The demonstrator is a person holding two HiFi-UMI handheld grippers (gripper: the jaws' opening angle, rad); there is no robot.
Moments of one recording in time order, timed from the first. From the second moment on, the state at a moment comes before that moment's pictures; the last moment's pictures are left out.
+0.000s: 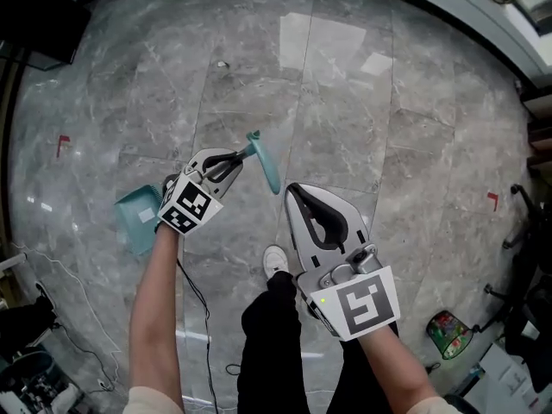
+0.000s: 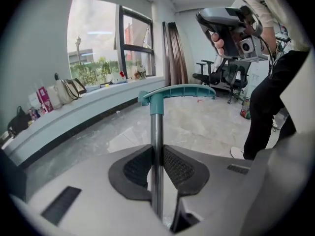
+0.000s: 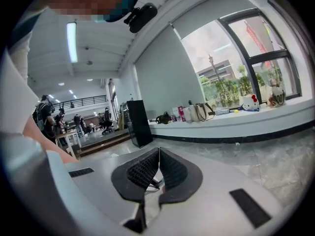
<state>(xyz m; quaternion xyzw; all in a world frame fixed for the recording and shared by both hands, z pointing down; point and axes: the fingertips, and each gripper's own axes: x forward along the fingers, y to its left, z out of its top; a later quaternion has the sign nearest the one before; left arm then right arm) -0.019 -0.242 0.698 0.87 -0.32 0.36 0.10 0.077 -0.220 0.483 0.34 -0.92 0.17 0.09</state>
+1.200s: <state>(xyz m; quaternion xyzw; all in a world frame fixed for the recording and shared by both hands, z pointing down) -0.315 -0.010 0.504 0.88 -0.46 0.11 -0.04 -0.225 0.079 0.358 0.36 -0.90 0.19 0.15</state>
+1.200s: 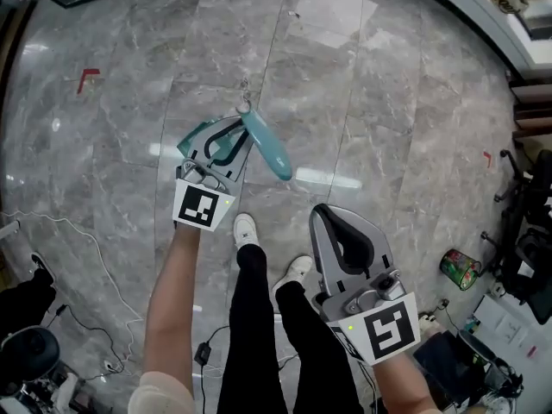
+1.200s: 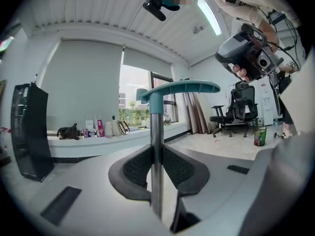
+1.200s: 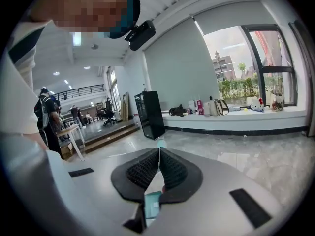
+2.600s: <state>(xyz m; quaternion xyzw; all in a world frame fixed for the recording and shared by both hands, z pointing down) -0.292 0.168 0.203 0.80 -0.59 0.06 0.02 -0.190 0.156 0.176 0.39 -0.91 0.14 0.09</state>
